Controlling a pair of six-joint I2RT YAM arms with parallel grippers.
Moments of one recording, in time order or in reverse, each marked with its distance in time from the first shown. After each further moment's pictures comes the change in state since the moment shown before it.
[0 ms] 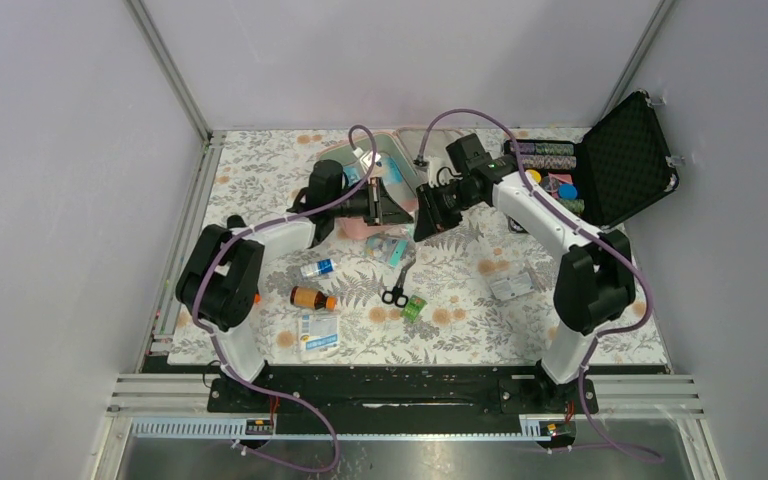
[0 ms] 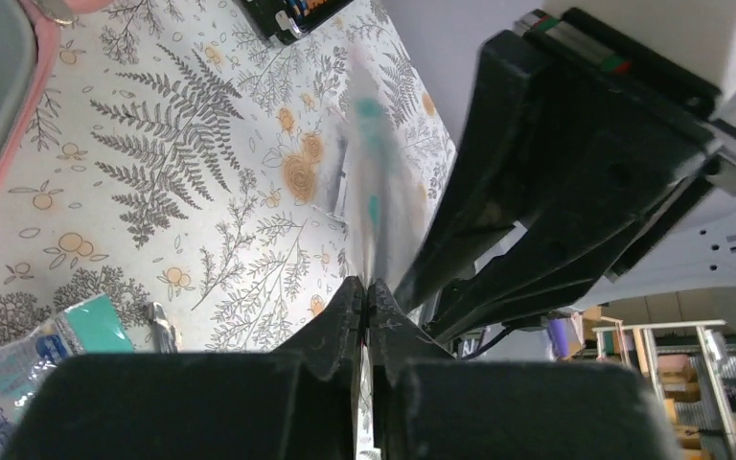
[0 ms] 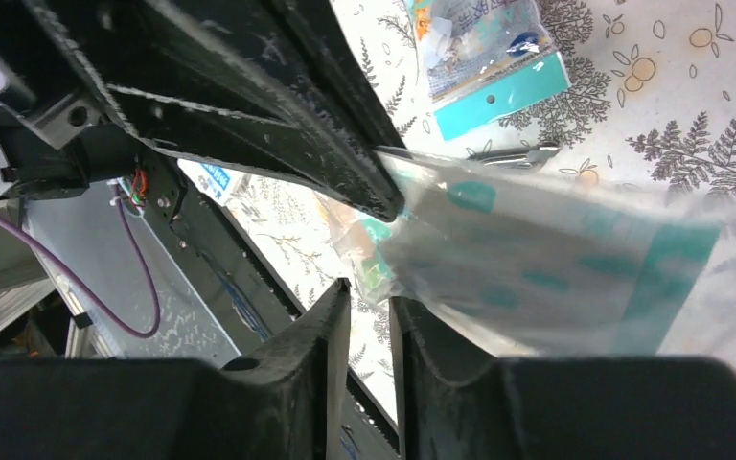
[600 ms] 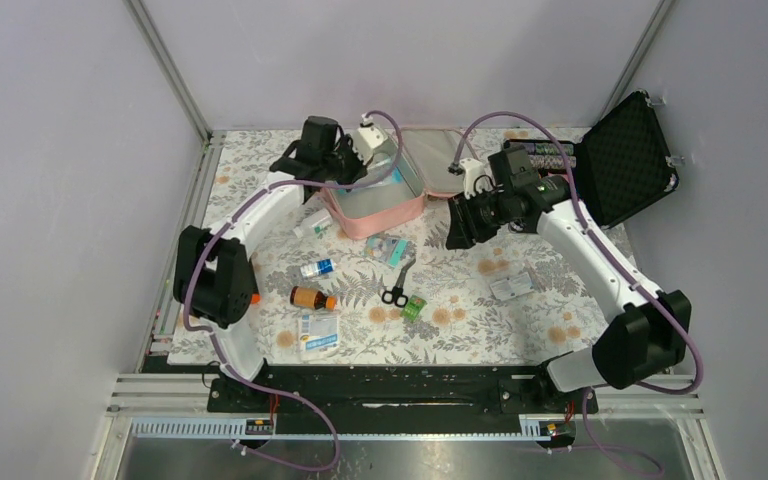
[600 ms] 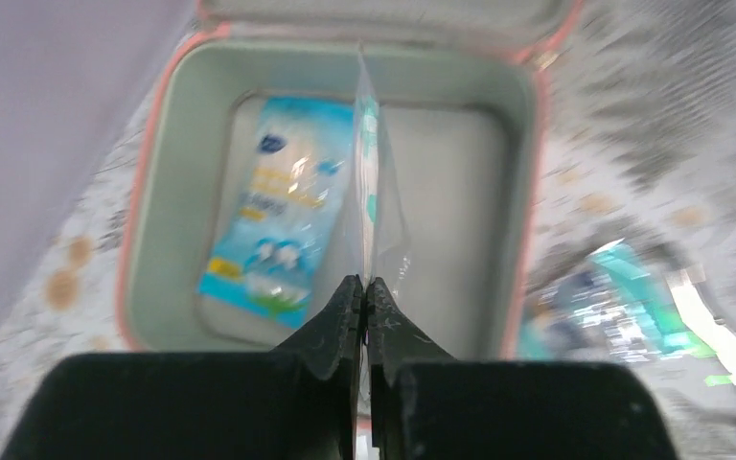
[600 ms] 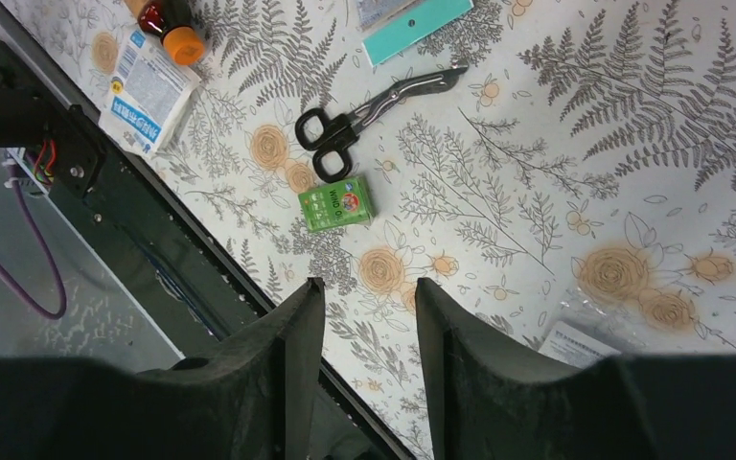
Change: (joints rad) left arm 0.063 0.011 0.475 -0.772 -0.467 1.188; right arm -0.078 -0.308 -0.180 -0.061 0.125 -0.150
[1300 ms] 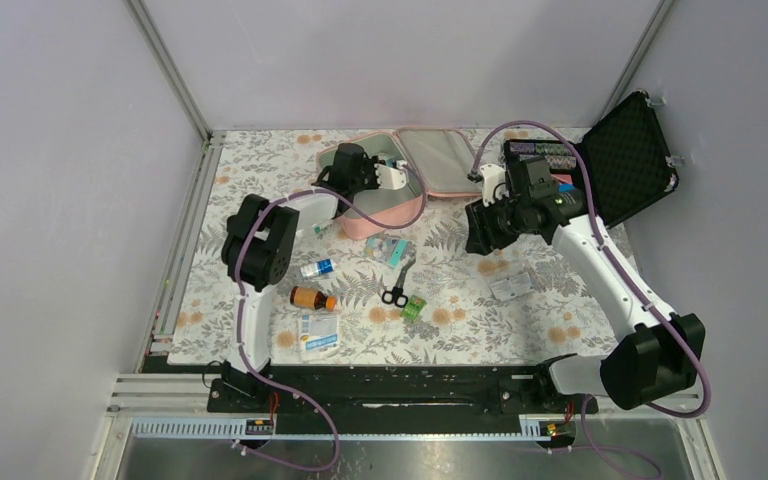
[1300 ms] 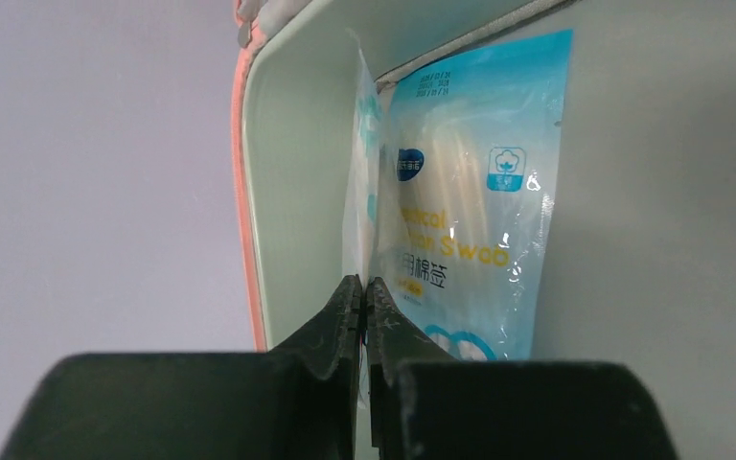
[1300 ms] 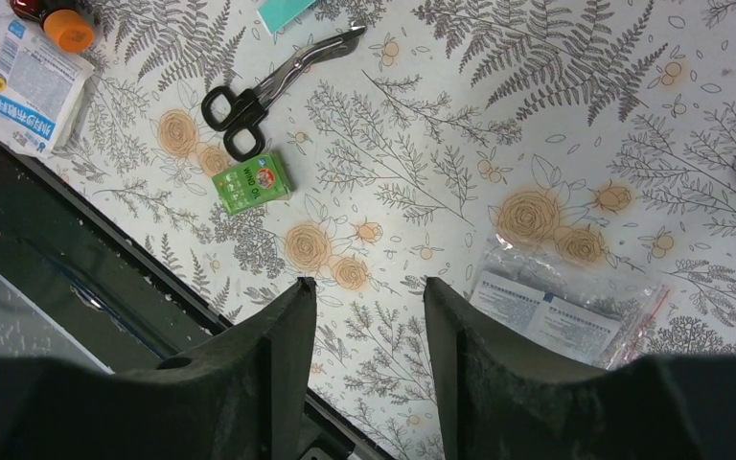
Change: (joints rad) left arm -0.030 0.361 -0.061 0.537 -0.332 0.700; right arm -0.072 -0.115 -0.112 0.014 0.120 -0.072
